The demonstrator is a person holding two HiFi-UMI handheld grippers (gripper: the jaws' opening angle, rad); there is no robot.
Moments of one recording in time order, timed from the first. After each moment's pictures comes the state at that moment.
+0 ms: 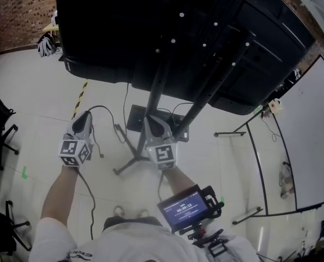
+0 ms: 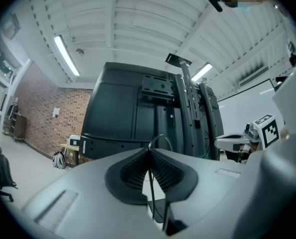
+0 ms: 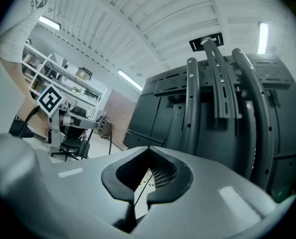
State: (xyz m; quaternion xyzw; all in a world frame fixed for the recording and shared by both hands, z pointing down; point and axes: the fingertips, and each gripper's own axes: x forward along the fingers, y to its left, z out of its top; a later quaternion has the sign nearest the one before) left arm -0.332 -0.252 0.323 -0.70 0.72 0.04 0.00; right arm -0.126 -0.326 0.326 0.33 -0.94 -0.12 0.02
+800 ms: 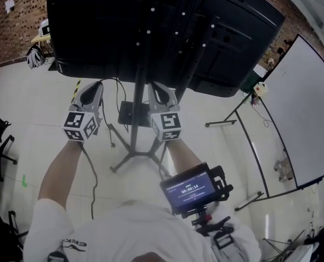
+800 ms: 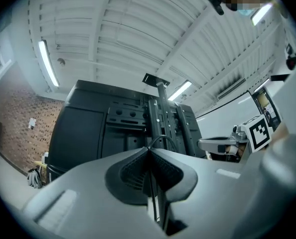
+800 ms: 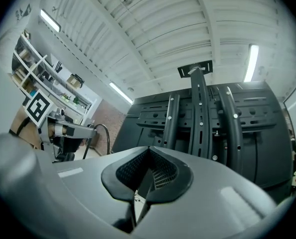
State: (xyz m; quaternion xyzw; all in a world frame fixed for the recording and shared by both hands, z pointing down) left arm -0.235 -0.266 0.200 -0.76 0.63 0.08 0.09; right arm -0.067 -0.322 0.202 0.38 -0.91 -0.15 -0.05
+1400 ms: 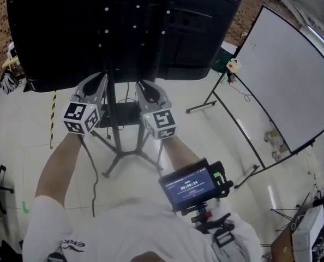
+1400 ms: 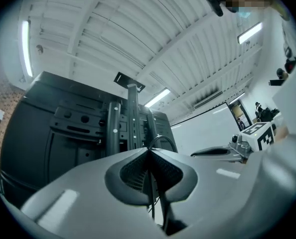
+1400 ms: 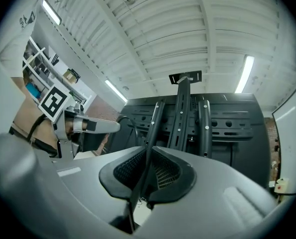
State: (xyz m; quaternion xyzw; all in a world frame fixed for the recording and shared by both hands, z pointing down) left arm -0.105 -0.302 0.152 -0.85 0.51 0.10 0.12; right arm 0.009 -0.304 0.191 0.42 -0.89 -0.17 -0.04
